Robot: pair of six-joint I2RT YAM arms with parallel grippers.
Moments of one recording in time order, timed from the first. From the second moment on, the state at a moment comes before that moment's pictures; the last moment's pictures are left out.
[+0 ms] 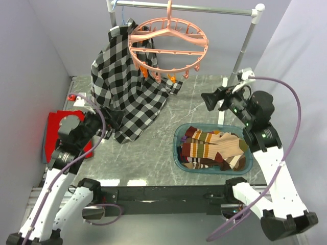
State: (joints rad) left arm -0.26 0.63 0.81 -0.24 0.18 -0.45; right arm 0.20 0.88 1.11 -0.28 -0.31 0.20
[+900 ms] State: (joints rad) left arm -0.23 1.29 1.22 0.02 0.27 -0.49; right arm 0.21 1.08 1.18 -0.17 -0.42 0.20
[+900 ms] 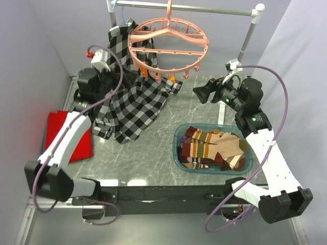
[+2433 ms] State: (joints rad) left arm -0.41 1.53 1.47 0.07 0.42 -0.32; right arm 0.27 0.73 0.96 -0.32 -0.41 0.18
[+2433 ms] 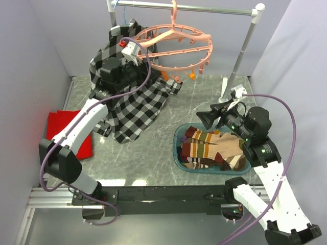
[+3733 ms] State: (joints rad) left arm -0.53 1.49 1.37 0.09 0.15 -0.36; right arm 0.26 1.30 1.22 0.21 -0.16 0.35
